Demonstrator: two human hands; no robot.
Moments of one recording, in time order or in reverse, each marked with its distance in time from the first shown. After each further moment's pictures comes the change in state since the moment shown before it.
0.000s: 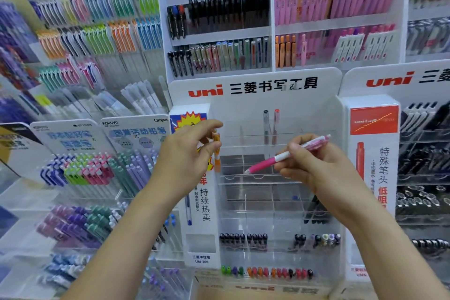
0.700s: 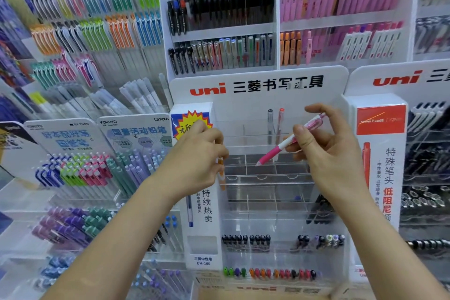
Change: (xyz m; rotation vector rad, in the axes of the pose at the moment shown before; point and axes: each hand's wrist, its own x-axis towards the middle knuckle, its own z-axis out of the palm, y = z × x) left_hand 0.013 -0.018 0.005 0.410 -0.384 0.242; right_hand 0.013 -0.002 0.012 -0.242 0.165 -0.393
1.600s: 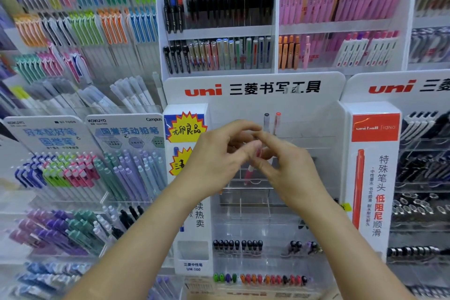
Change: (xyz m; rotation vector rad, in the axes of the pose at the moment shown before) left_hand 0.021 0.045 -0.003 -0.905 0.142 -0.225; right_hand 0.009 0.035 0.024 -0.647 -0.268 -0.160
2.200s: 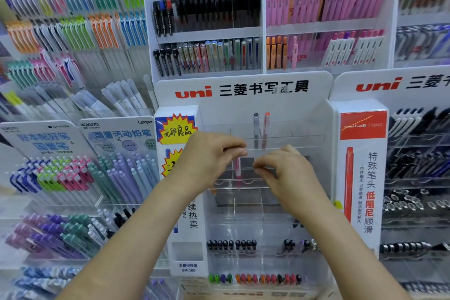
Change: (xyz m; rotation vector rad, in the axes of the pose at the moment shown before) left_hand 0.009 -0.018 0.006 0.331 0.075 0.164; right_hand -0.011 0.027 -0.003 -0.232 -0.003 -0.068
